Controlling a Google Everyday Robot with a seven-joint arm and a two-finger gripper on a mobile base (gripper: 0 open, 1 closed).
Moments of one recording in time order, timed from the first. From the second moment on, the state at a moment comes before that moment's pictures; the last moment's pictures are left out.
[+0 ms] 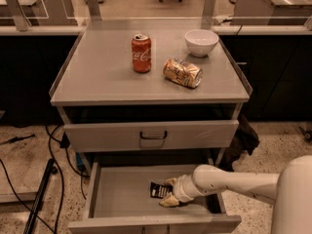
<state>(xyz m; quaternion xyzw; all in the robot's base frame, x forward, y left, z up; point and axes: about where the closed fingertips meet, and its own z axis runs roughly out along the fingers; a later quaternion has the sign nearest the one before) 0.525 -0.061 0.340 -0.56 0.76 0.20 0.25</state>
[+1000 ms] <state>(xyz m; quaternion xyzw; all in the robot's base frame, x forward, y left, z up) 0.524 -0.066 0.350 -0.56 0.77 0.19 0.24</state>
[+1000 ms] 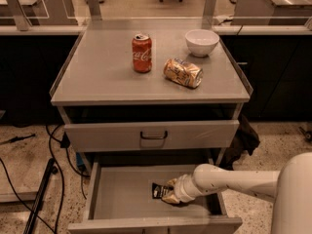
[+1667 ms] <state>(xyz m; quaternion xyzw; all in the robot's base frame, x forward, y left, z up) 0.503 -0.043 0.426 -0.60 0.75 0.18 0.22</state>
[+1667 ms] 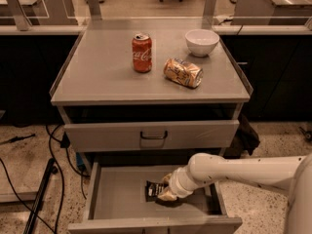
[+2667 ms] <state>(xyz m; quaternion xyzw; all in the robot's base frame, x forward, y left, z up) 0.504 -0.030 0.521 -0.62 0.74 0.14 0.22</state>
